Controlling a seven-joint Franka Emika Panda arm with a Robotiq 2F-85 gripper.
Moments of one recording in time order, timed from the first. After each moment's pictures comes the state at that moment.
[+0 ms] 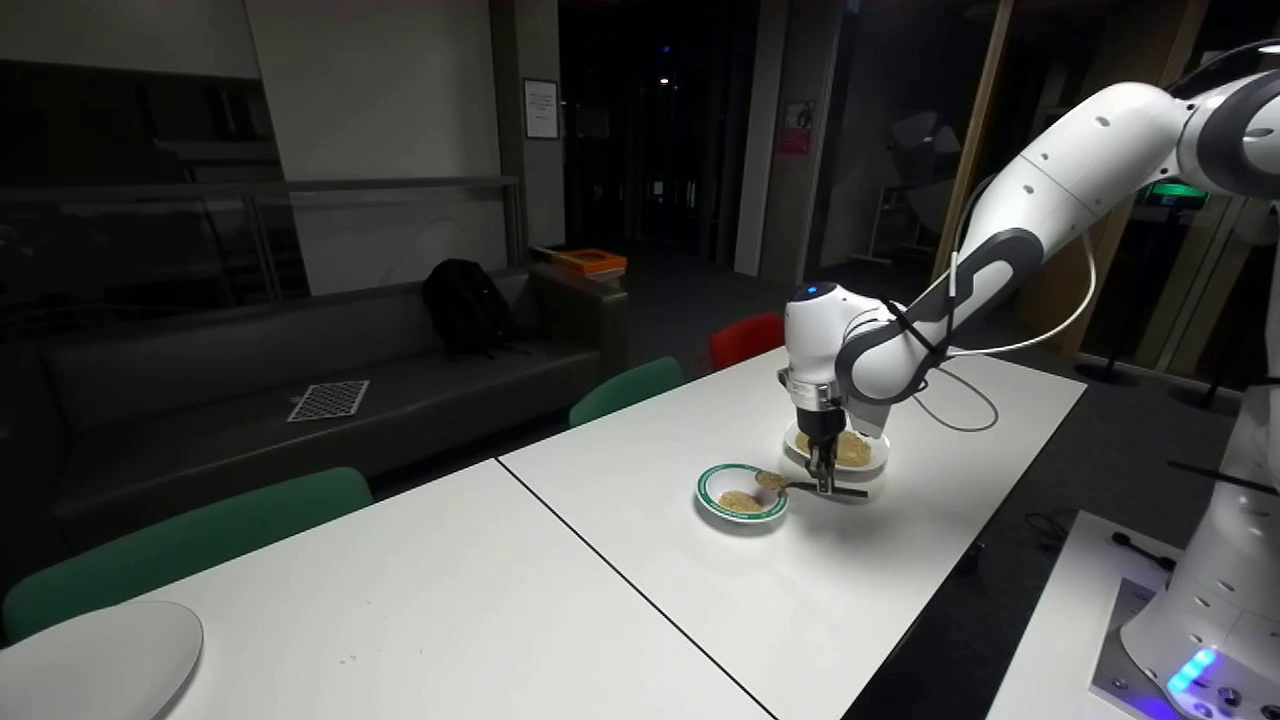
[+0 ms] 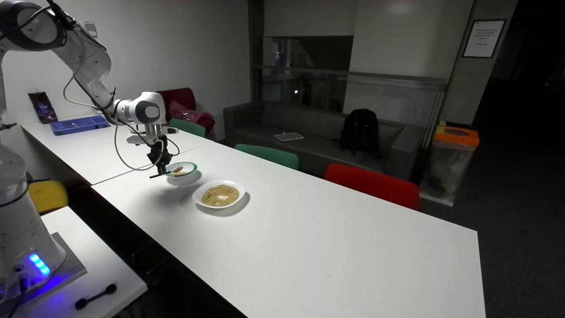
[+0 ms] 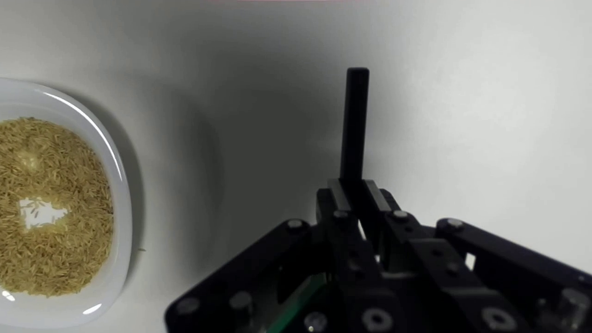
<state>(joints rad) 0.18 0.24 0.09 -2.29 -0.21 2.35 0.15</state>
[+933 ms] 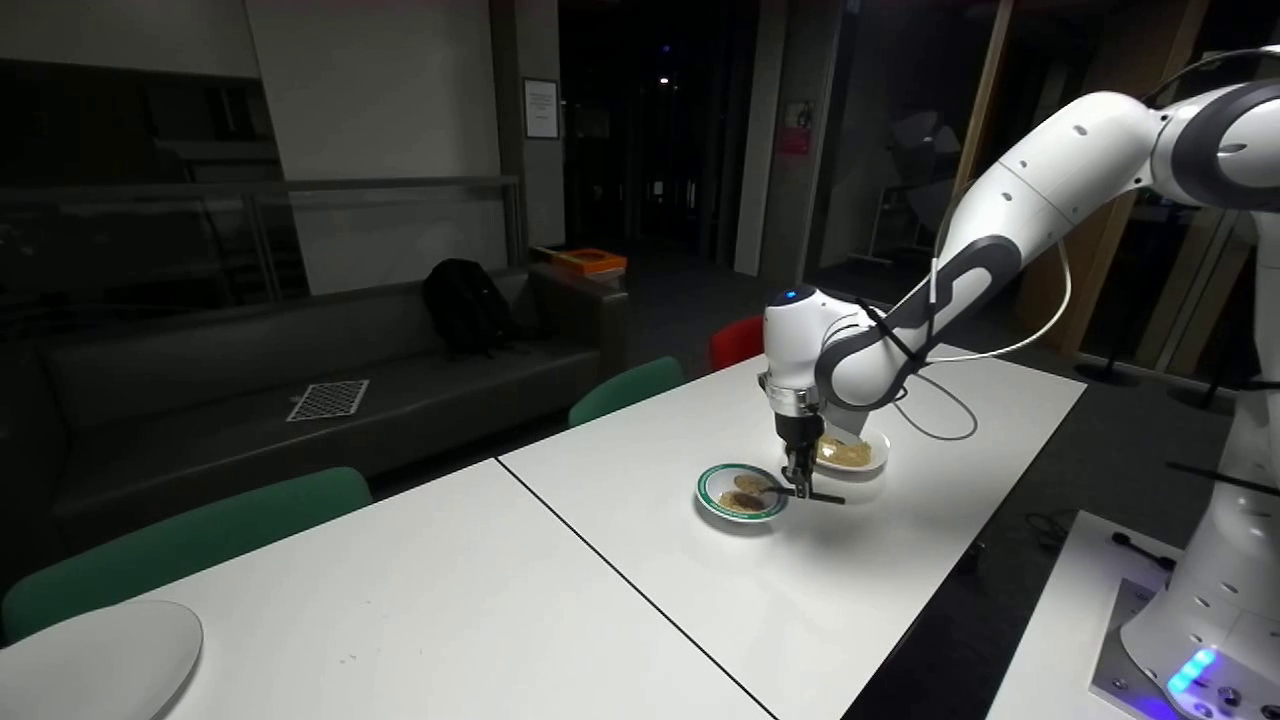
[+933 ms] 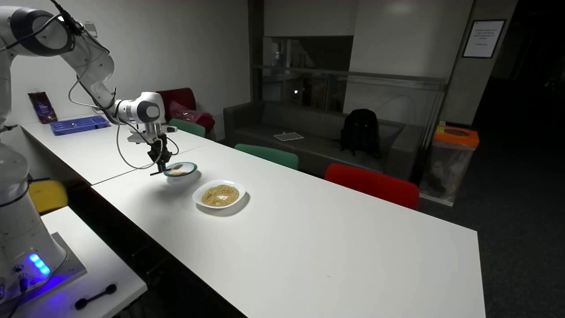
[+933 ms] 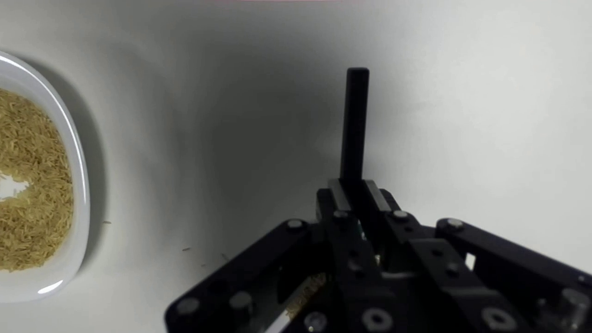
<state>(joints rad) 0.23 0.31 0.09 -2.21 -0.19 2.35 0.20</state>
